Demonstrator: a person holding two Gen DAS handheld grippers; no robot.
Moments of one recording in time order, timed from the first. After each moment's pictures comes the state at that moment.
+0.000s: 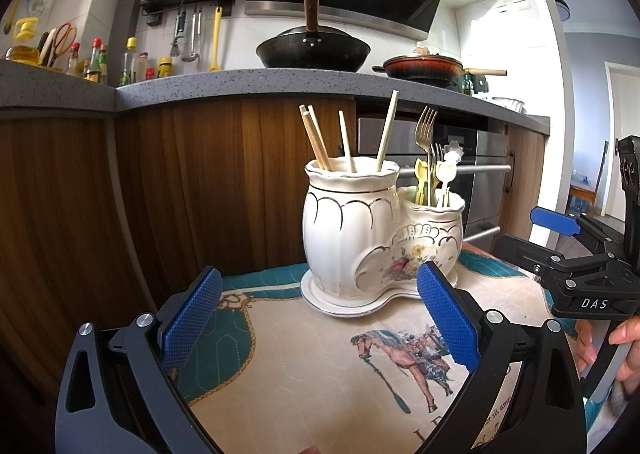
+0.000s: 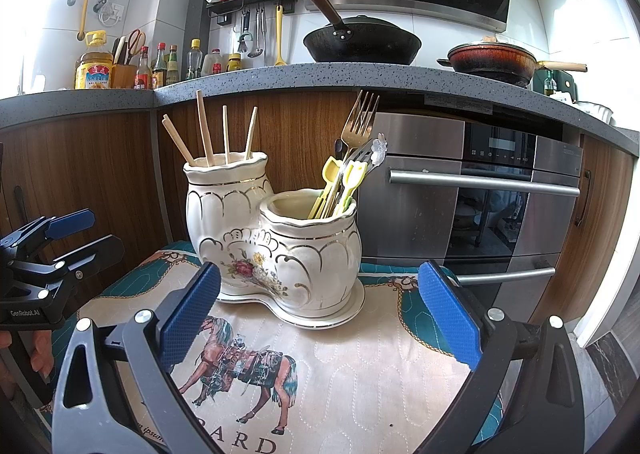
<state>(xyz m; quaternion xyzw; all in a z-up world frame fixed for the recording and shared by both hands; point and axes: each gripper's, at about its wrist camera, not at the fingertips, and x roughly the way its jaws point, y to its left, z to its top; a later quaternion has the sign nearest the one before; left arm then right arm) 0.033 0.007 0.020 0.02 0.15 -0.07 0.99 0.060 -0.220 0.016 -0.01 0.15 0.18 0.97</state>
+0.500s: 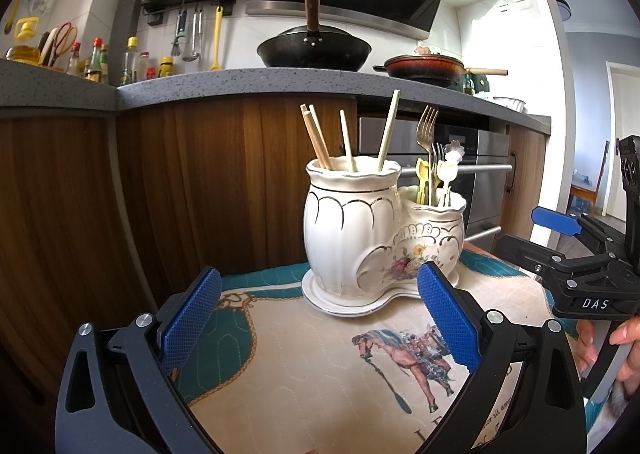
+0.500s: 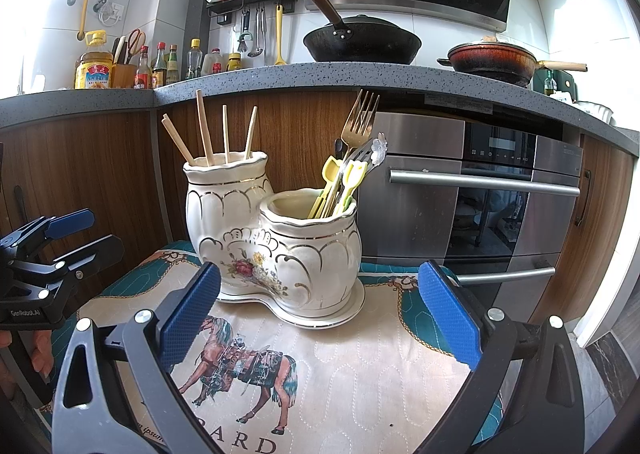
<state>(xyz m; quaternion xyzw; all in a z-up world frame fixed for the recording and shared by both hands) 0.034 0.007 0.019 0.02 0.15 -0.07 0.99 0.060 -0.220 0.016 -0.01 0.15 0.18 0.97</state>
